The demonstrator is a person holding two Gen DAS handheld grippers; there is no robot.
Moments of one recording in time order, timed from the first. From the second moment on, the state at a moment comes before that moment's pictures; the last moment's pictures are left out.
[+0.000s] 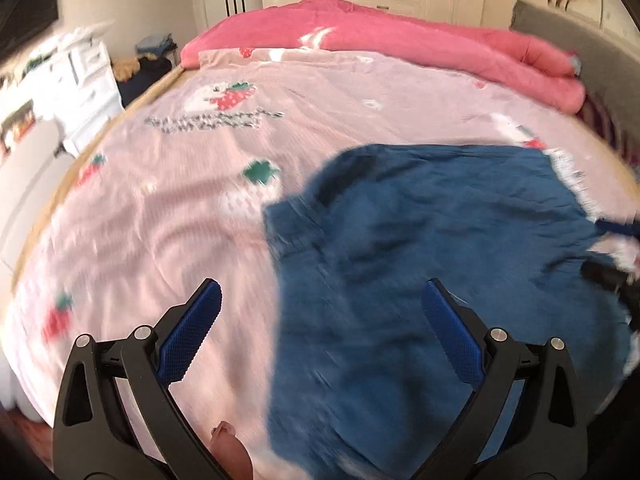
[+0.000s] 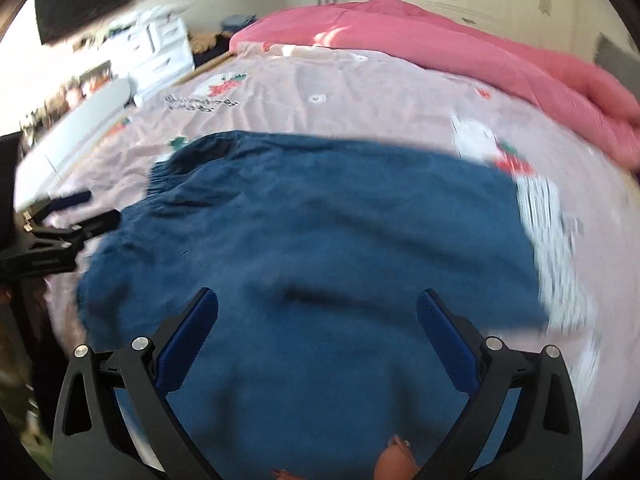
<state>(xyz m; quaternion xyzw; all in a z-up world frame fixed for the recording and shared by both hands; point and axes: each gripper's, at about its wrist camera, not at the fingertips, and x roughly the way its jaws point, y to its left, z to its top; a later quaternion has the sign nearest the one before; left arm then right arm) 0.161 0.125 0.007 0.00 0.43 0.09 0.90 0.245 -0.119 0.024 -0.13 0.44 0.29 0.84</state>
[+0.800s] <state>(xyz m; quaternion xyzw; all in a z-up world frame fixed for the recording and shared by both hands) 0.263 0.160 -0.030 0.01 0.46 -0.02 0.89 0.398 -0.015 -0.015 -0.25 0.44 0.43 0.75</state>
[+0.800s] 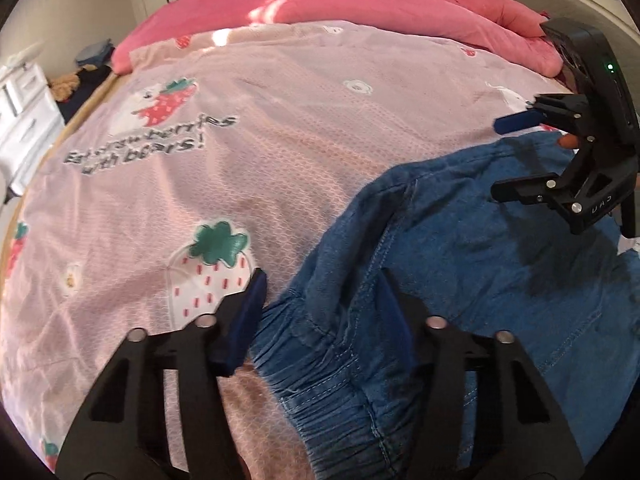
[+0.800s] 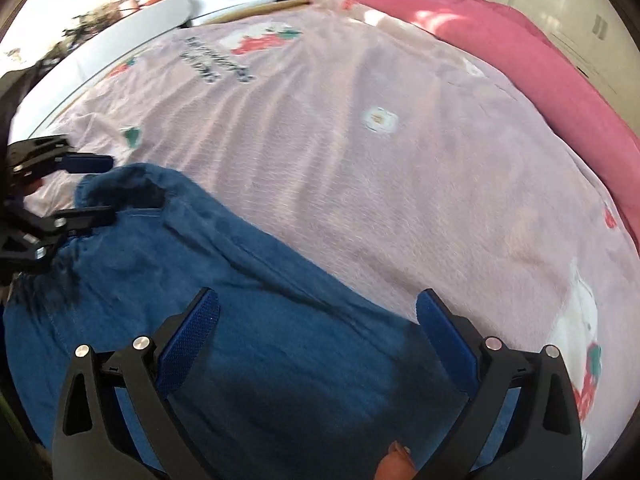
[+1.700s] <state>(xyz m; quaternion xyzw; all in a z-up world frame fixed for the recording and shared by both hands) 0.227 0.157 -0.001 0.01 0.41 -0.08 0.91 0.323 -0.062 0.041 -0.17 0.37 0.48 0.78</state>
